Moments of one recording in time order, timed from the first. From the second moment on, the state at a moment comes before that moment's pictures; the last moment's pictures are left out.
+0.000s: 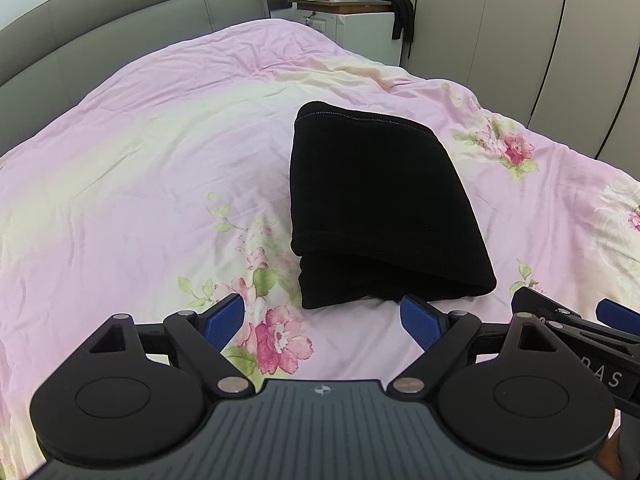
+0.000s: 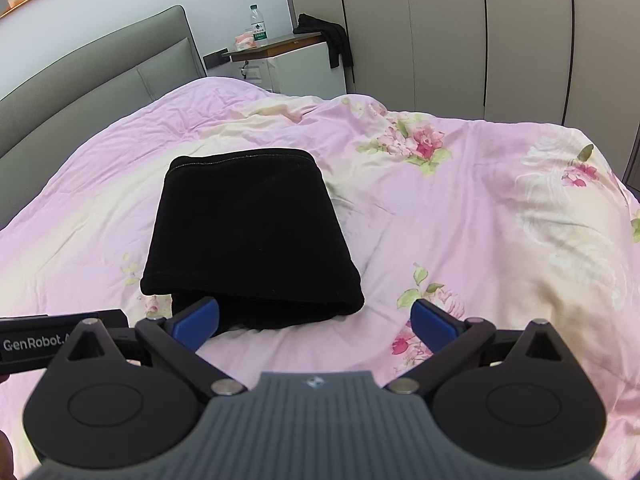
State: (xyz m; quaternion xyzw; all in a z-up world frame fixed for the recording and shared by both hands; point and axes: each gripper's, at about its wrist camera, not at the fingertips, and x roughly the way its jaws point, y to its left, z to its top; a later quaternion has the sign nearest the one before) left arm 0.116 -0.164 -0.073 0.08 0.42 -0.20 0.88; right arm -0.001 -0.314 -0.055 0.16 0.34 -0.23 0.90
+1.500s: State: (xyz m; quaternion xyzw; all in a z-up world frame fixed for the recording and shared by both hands) left arm 0.113 -0.163 -0.072 0.08 0.42 -0.20 0.88; right arm -0.005 -0.314 -0.056 0.17 0.34 -0.23 0.90
